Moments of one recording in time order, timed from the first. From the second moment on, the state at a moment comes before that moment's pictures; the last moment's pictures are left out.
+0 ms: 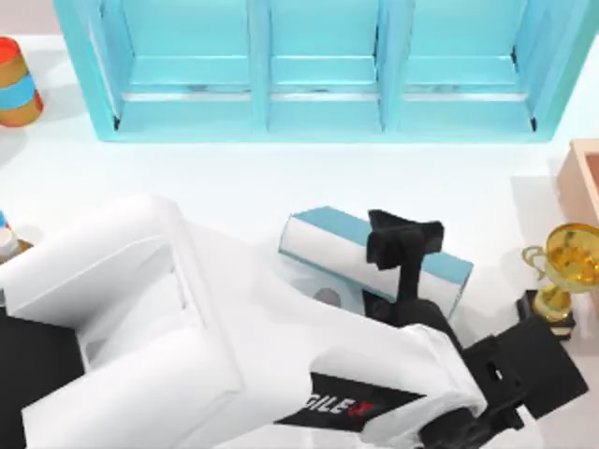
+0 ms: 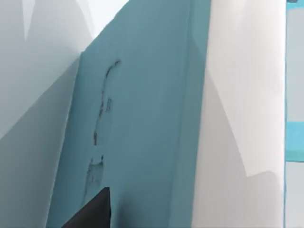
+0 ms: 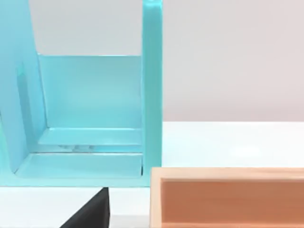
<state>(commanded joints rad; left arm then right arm) -1.22 2.15 1.26 -0.22 -1.27 -2.59 0.00 0.00 0.00 0.00 0.00 0.00</state>
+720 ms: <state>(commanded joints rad) -1.44 2.29 1.38 -0.97 -1.26 -3.26 0.00 0.00 0.00 0.00 0.00 0.00</state>
